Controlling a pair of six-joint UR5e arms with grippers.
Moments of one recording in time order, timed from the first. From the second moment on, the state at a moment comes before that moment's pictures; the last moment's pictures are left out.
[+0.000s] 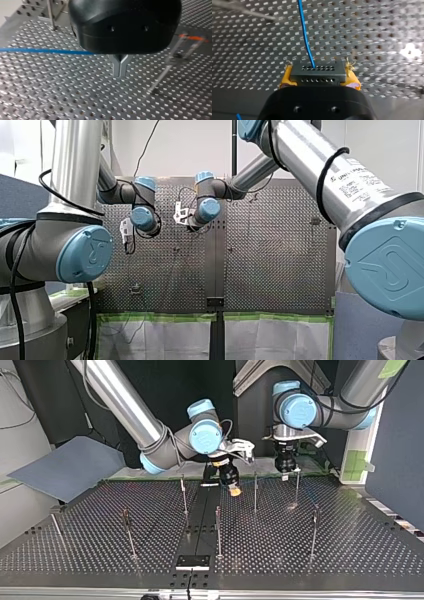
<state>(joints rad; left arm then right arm) -0.11 -1.69 -2.06 -2.64 -1.78 -1.73 2.45 -0.85 1.07 -0.03 1.67 1.69</state>
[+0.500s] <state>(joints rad) -0.11 -1.79 -2.09 -2.56 -1.77 -1.73 2.45 -0.85 1.20 -0.04 1.68 1.67</state>
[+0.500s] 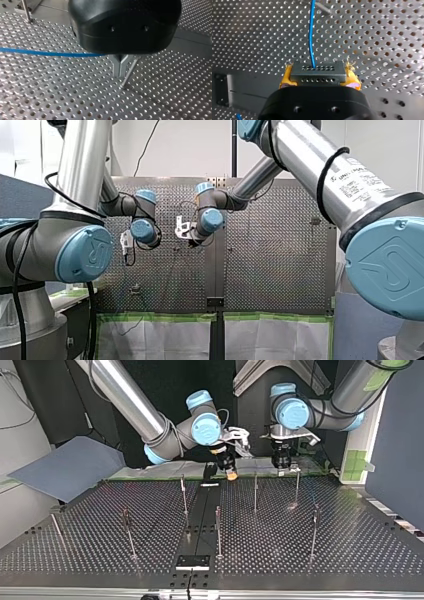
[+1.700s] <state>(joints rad) -0.08 -1.99 -1.96 -2.46 -1.68 -1.75 2.39 -0.80 1.20 -0.16 1.61 1.73</state>
